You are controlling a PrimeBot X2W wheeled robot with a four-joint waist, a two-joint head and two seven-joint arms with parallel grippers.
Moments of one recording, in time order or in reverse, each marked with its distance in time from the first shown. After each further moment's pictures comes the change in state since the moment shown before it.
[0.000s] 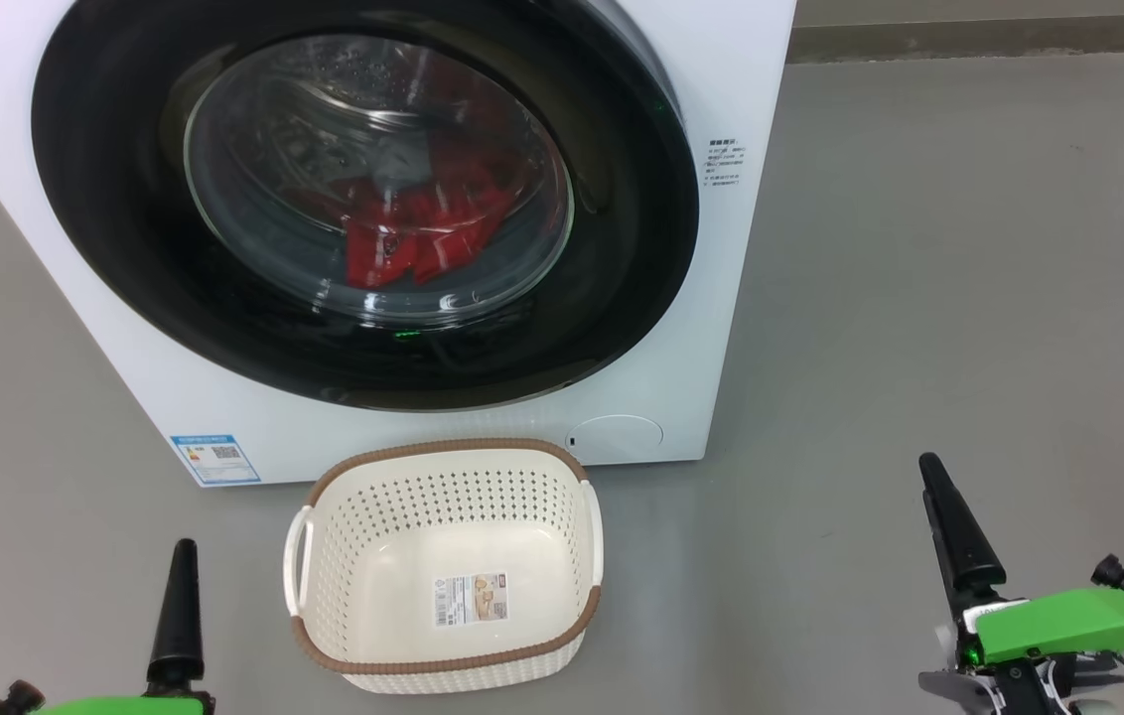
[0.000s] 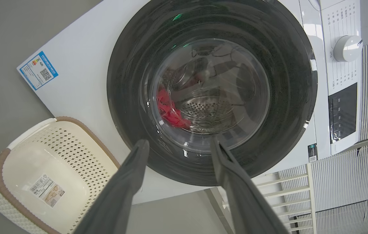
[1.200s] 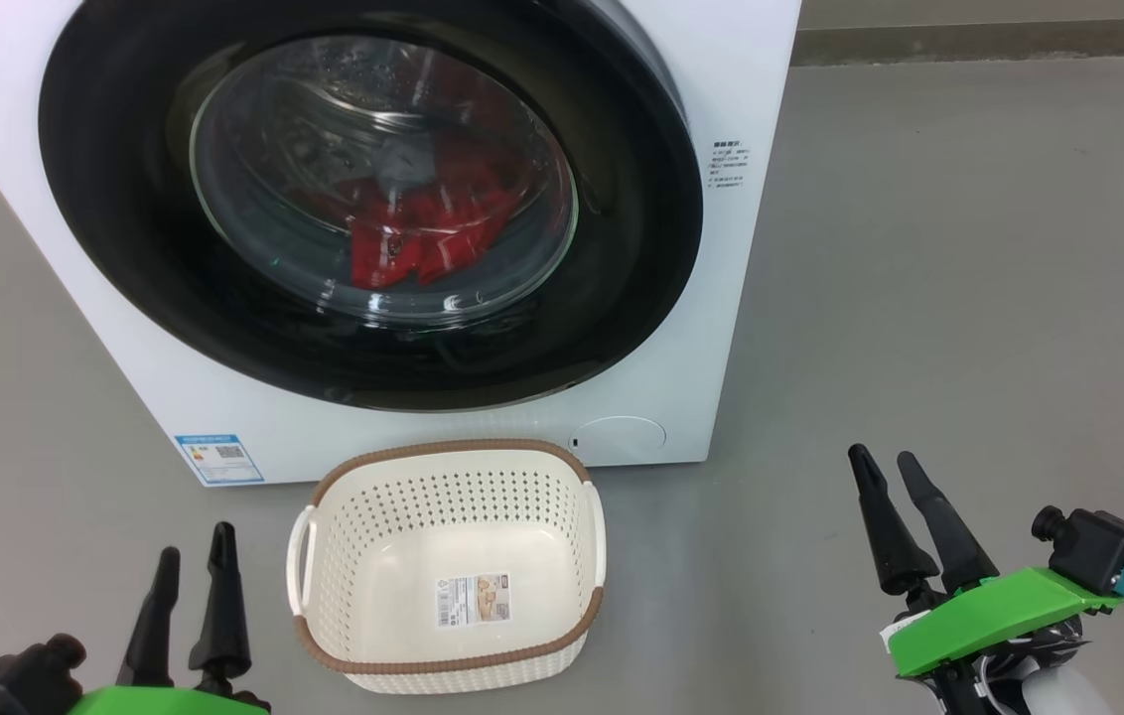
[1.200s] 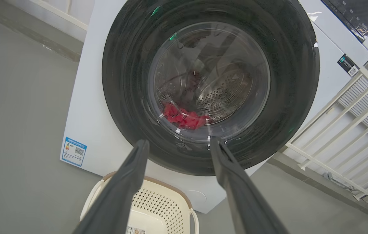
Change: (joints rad) left arm 0.000 0.008 -0.028 -0.030 0.601 -0.001 -0.098; right arm -0.034 -0.015 0.068 -0.017 -0.628 0.000 -0.095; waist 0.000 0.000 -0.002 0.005
